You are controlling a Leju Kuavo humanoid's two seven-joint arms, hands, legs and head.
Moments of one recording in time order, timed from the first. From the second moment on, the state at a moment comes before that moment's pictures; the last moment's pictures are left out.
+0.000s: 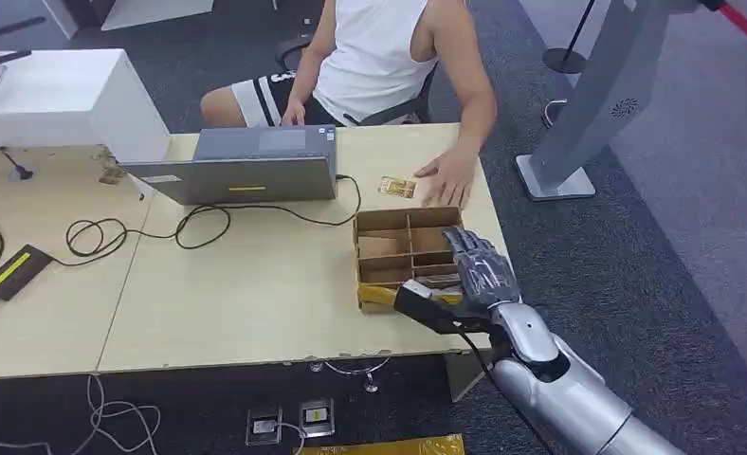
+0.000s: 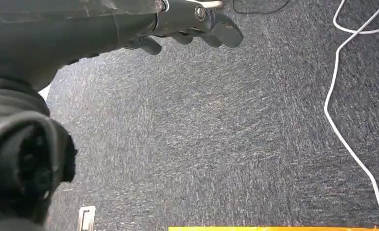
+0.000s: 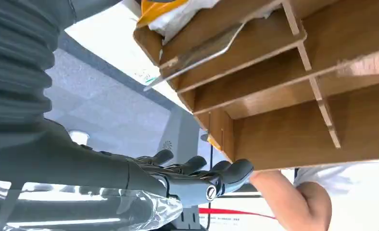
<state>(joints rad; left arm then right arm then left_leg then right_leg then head) -0.17 -0.13 1.29 -0.10 -1.57 0.64 -0.09 -0.54 -0.31 0.83 -1.31 0.88 -0.25 0.40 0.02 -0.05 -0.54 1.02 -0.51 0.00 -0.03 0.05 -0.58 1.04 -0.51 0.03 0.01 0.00</state>
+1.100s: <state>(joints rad) -0.18 -0.13 1.29 -0.10 -1.57 0.64 -0.09 -0.54 -0.30 0.83 -1.28 0.89 -0.15 0.36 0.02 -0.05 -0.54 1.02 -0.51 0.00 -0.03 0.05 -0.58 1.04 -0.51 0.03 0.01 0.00</state>
